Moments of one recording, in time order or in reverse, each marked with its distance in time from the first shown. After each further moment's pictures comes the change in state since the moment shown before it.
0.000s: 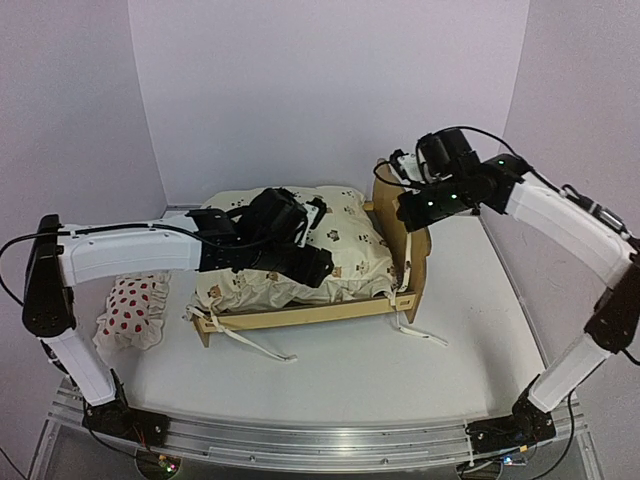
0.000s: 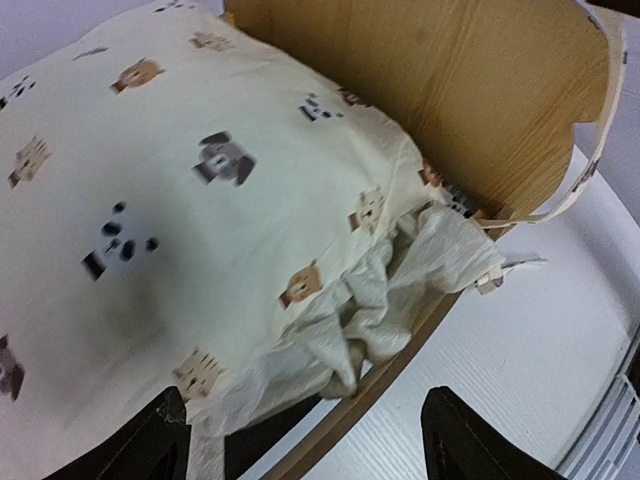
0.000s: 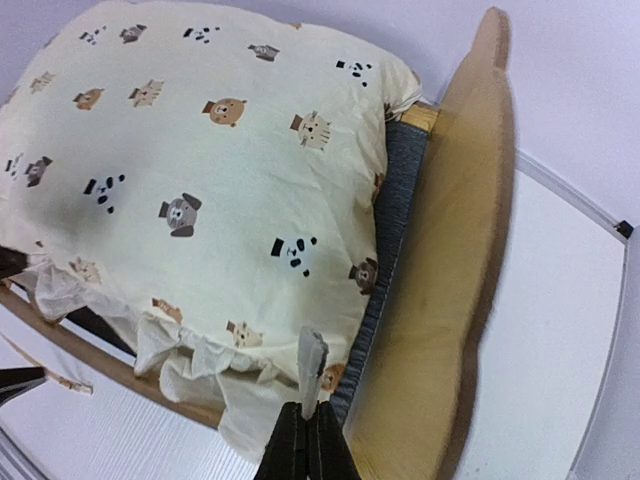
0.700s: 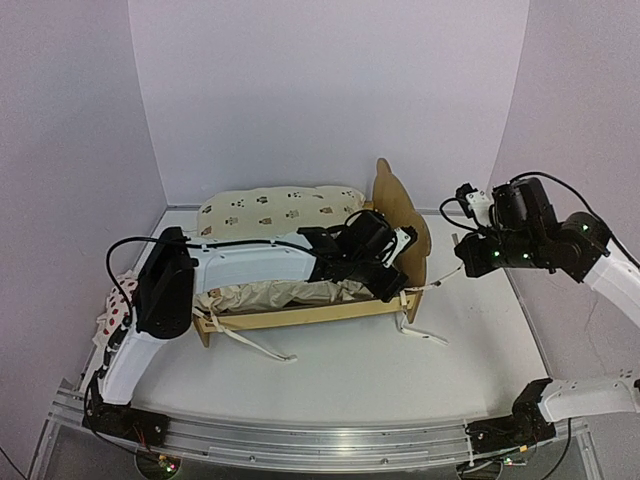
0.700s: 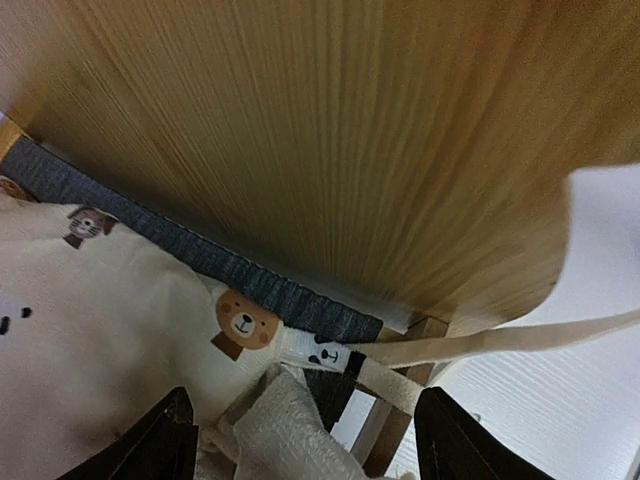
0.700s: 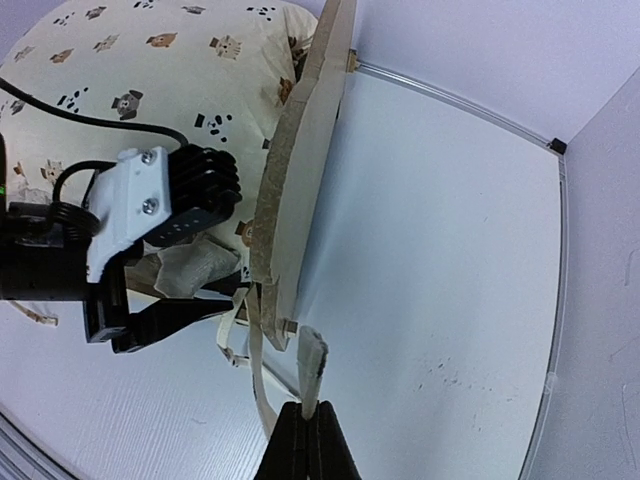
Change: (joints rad) left arm -0.080 0.653 0.658 0.018 0.098 0.274; right arm 0.000 -0.536 -0.470 -0.023 0.110 0.068
